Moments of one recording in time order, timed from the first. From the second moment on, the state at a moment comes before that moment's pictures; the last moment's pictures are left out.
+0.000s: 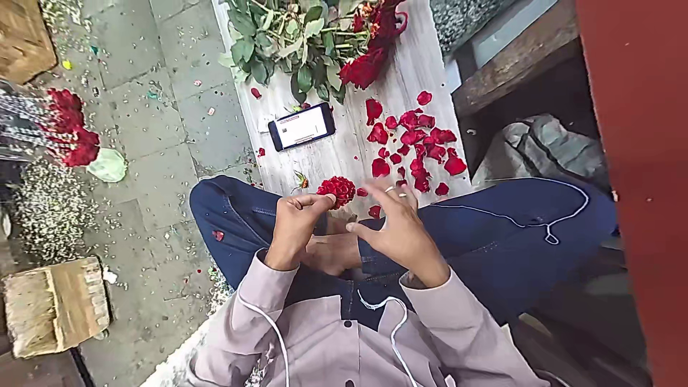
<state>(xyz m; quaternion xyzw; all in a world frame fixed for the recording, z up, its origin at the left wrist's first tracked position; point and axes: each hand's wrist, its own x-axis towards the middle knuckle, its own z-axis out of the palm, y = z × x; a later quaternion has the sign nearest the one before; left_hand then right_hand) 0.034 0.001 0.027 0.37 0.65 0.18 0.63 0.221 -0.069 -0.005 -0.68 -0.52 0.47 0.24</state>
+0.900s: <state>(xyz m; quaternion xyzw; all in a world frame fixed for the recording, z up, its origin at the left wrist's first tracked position) 0.037 0.097 0.065 0.58 0.18 -0.12 0.79 0.239 -0.027 0.010 -0.44 -0.50 0.63 0.41</state>
